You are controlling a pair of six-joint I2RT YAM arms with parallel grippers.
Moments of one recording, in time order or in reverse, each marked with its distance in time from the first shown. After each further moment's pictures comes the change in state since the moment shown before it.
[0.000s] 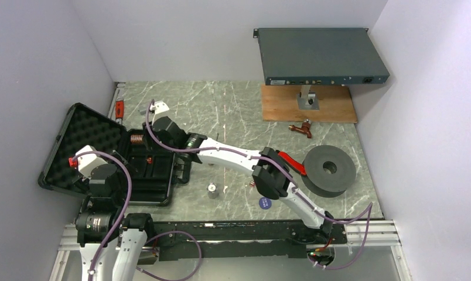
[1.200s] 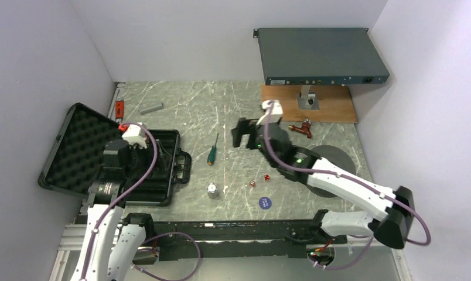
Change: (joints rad) left arm -0.010 0.259 -0.045 0.236 0.734 0.256; right arm -0.146 -1.199 -1.139 -0.042 0.321 -0.016
